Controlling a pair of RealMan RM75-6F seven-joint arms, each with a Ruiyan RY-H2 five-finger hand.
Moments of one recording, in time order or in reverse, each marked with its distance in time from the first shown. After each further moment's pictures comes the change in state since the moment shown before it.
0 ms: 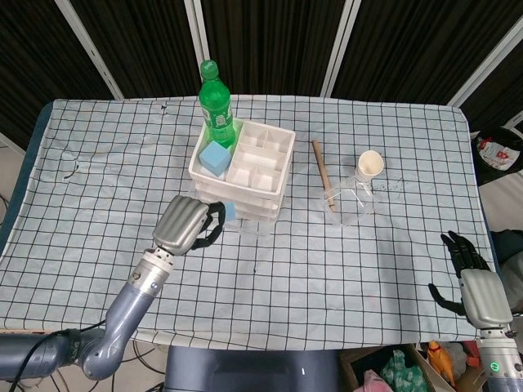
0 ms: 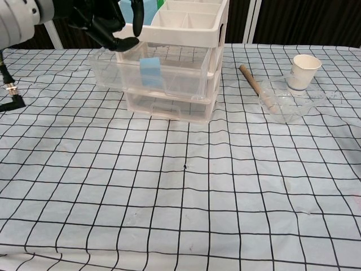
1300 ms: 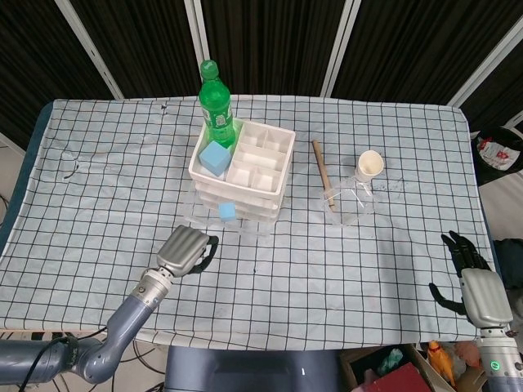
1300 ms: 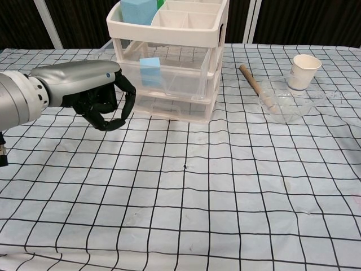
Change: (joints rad) left arm 0.029 -0.078 0.121 0.157 -0.040 -0.150 0.041; right arm 0.002 0.004 0.003 -0.005 0.014 -0.012 0.005
